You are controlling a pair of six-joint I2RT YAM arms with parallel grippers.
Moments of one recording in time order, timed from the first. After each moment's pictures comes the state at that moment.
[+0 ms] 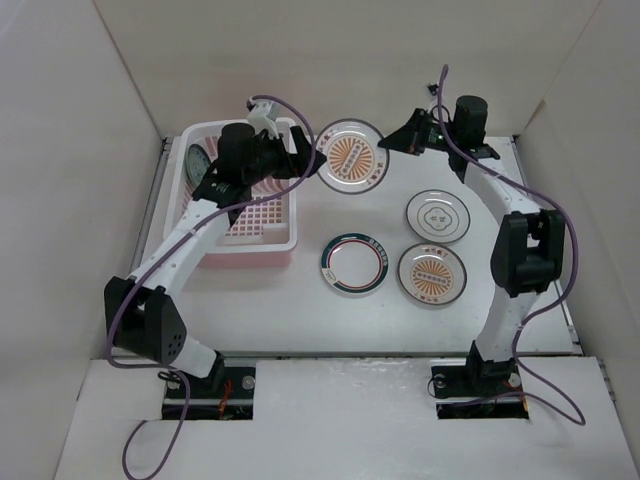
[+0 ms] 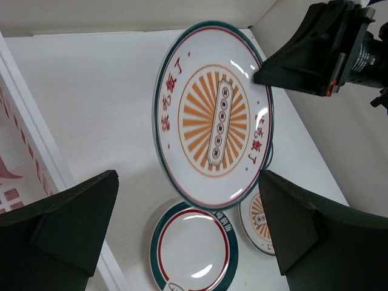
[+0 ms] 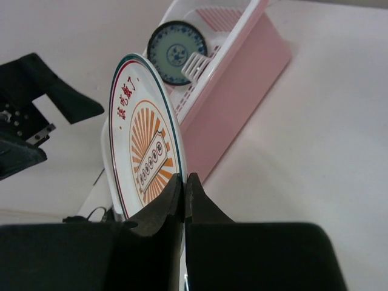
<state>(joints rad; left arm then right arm) -0.37 1.47 1.32 -0.09 0.33 -0.45 0.09 1.93 1.64 0.09 -0.96 0.59</state>
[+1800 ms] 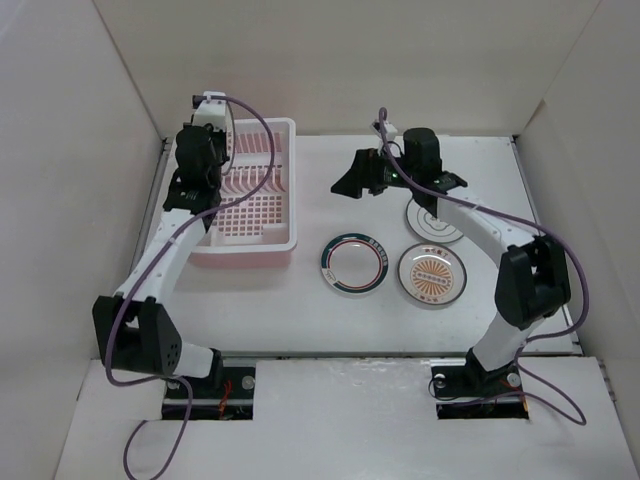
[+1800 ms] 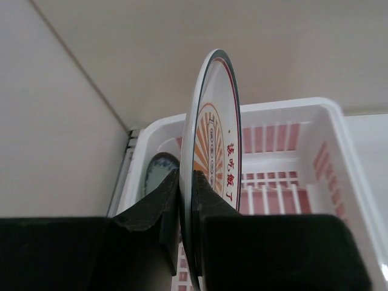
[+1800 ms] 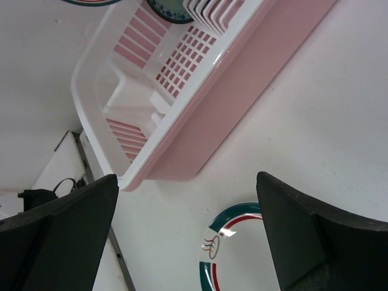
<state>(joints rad) -0.19 1.34 1.21 0.10 -0.26 0.17 0.38 1.72 1.37 -0.02 -0.70 0.41</state>
